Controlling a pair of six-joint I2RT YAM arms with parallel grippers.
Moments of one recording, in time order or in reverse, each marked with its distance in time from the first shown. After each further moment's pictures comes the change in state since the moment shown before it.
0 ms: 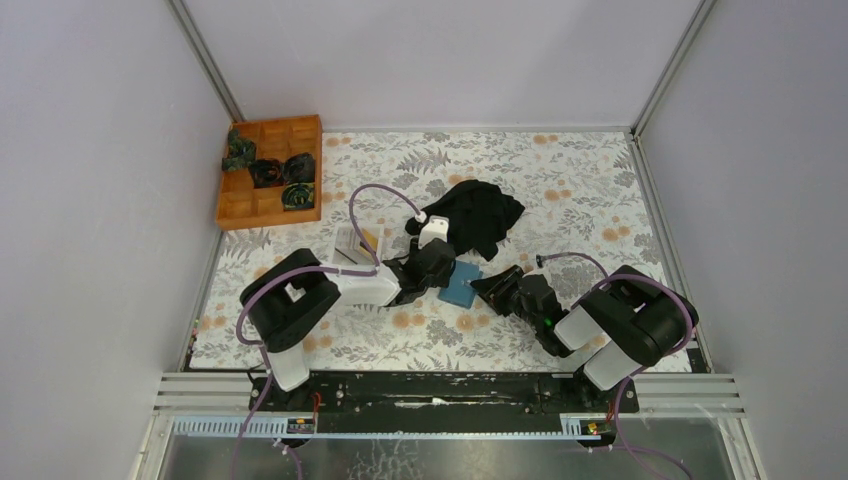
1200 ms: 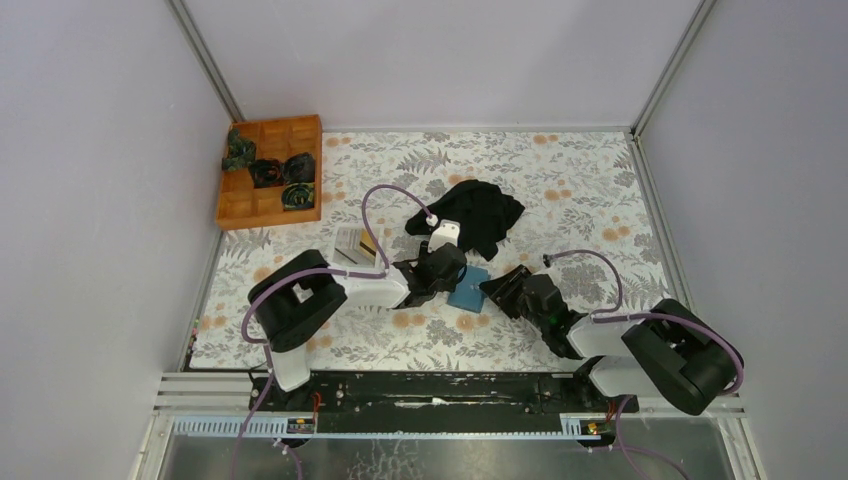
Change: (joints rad) left arm -0.054 0.033 0.058 -0.061 -0.028 0.000; right arm 0.000 -0.272 0.000 -0.337 0.061 -0.103
